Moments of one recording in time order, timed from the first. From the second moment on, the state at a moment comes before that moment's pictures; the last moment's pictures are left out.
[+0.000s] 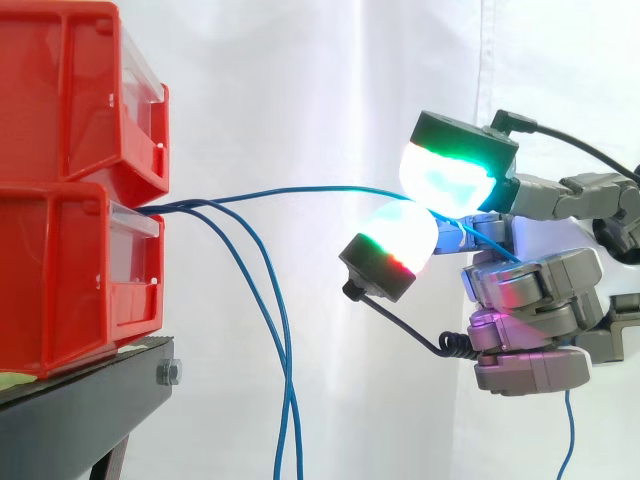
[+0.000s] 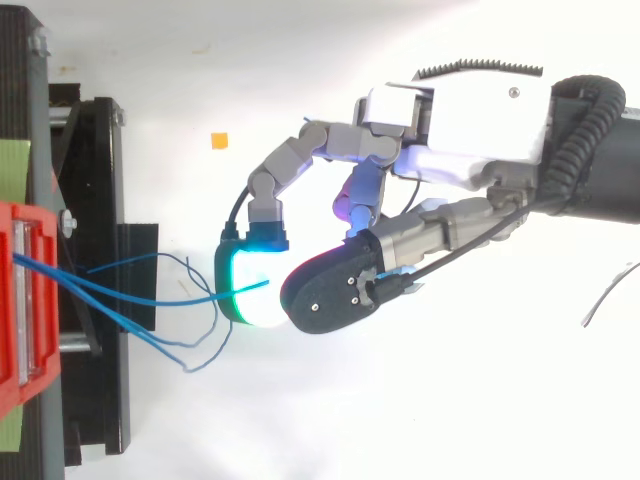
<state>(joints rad) 0.10 -2.18 -1.33 -2.84 -1.38 -0.07</state>
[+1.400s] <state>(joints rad) 0.10 -2.18 -1.33 -2.84 -1.38 -0.07</state>
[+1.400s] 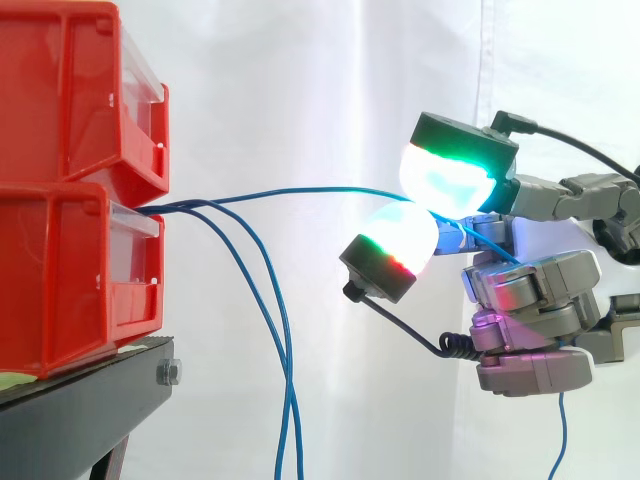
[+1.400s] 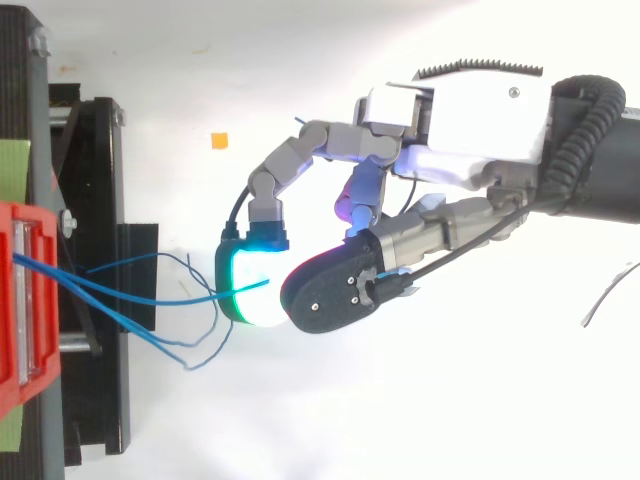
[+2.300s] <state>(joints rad) 0.10 -2.18 -1.33 -2.84 -1.38 -0.07</state>
